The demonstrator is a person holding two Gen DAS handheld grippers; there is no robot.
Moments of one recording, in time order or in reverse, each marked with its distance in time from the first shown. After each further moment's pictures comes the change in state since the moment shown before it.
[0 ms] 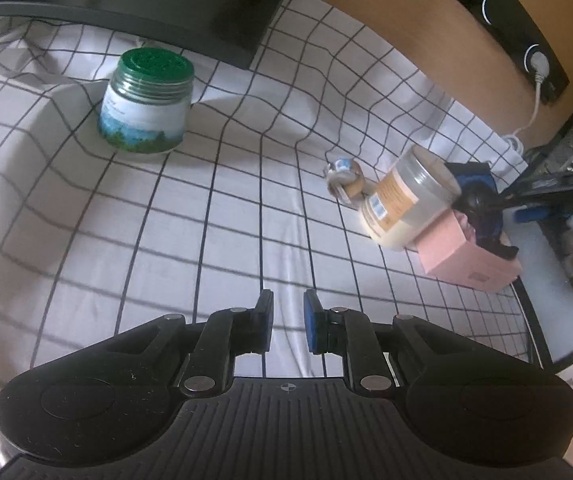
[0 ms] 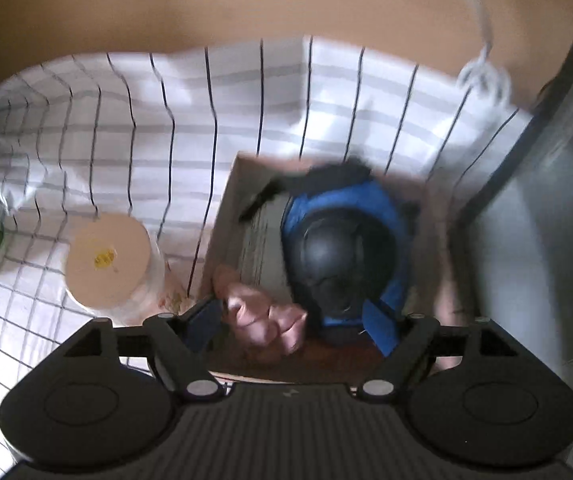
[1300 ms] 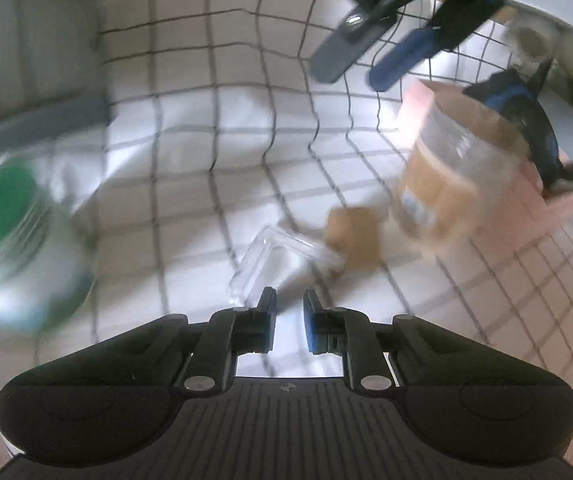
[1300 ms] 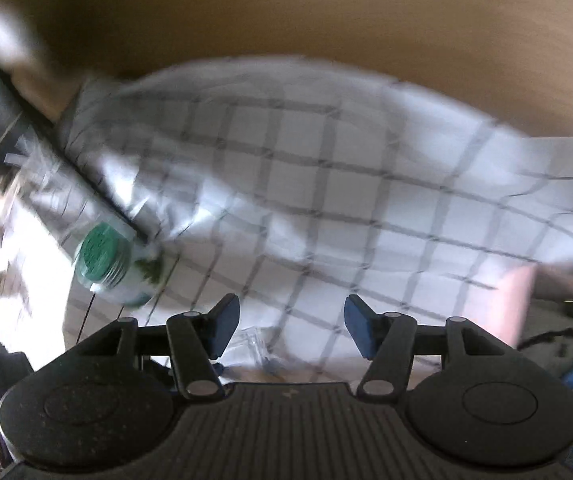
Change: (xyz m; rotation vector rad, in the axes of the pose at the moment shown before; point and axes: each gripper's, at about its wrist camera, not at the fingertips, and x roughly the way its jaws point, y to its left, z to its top) left arm 0.105 -0.028 0.051 0.418 0.124 0.102; right arm 0.068 0.142 0.093 -0.201 0.180 0.479
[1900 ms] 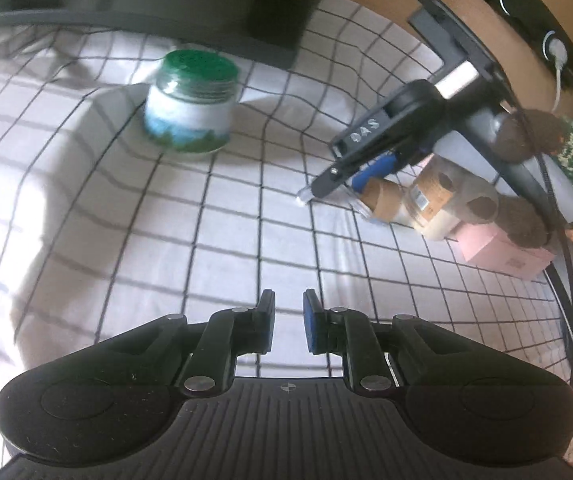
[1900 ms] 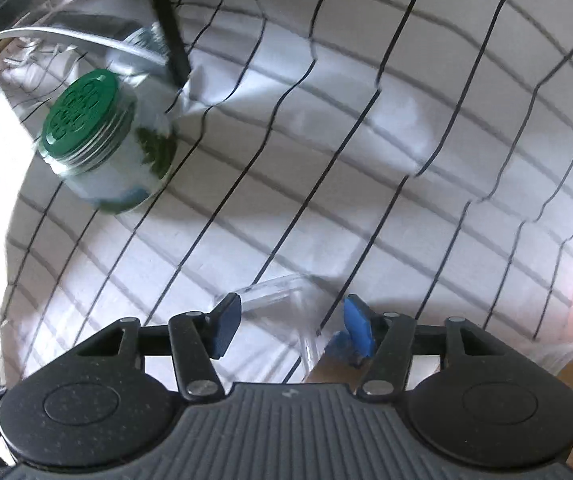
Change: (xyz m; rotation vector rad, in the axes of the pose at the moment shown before) left arm -0.100 0.030 -0.099 -0.402 -0.105 -0.012; right arm 0.084 0.064 -0.045 -0.142 0.188 -0.105
